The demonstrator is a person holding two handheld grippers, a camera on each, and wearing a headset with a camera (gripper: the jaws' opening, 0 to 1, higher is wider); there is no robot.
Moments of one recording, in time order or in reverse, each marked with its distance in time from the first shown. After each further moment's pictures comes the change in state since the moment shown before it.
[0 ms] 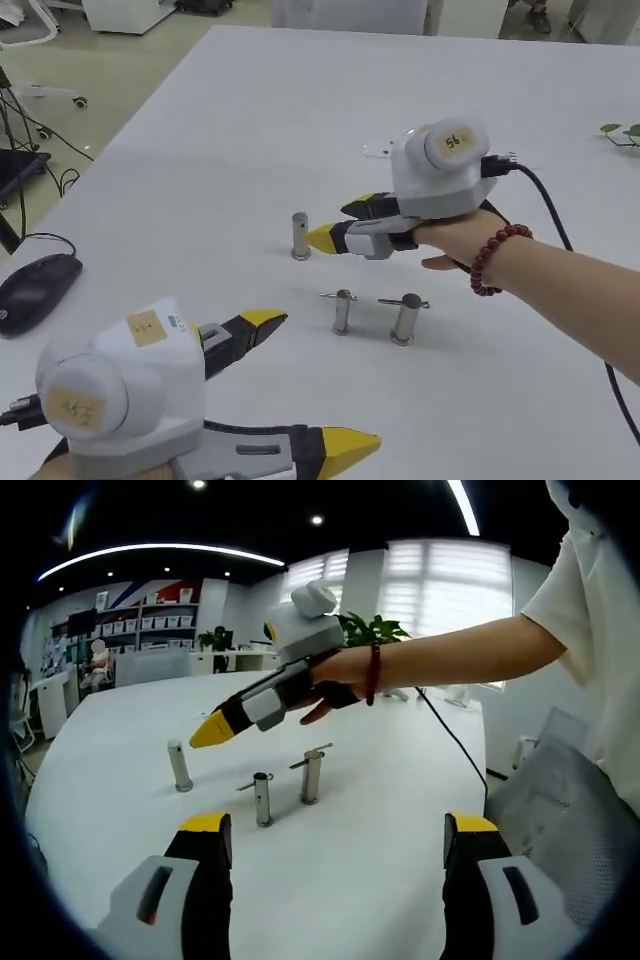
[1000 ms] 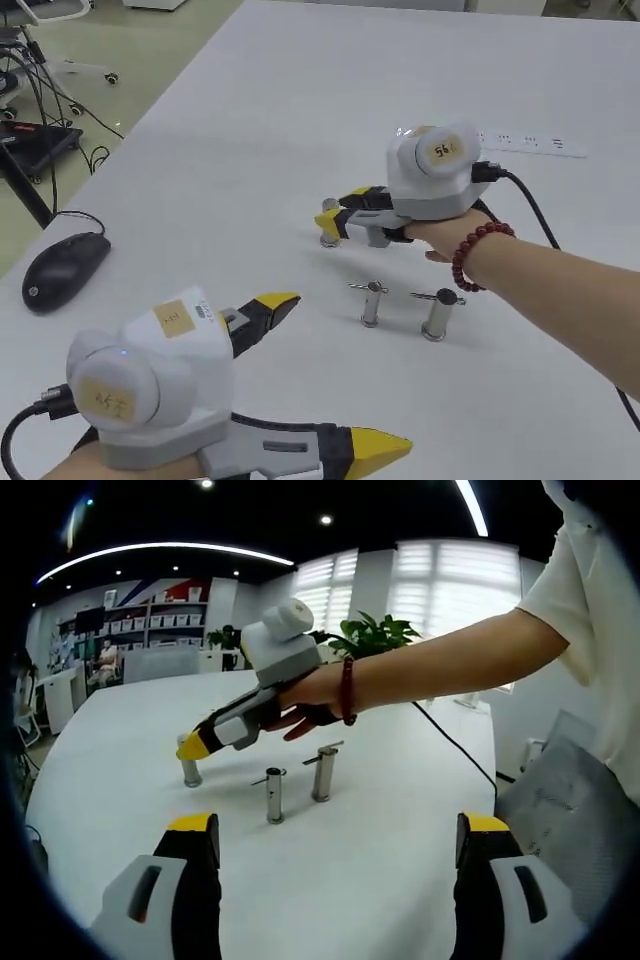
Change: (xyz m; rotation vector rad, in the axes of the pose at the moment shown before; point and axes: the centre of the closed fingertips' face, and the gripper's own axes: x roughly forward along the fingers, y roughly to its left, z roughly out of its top) left arm 0.001 0.010 -0.005 -0.013 0.003 0.034; right arm 0.046 -0.008 -0.005 -0.036 -0.016 -0.024
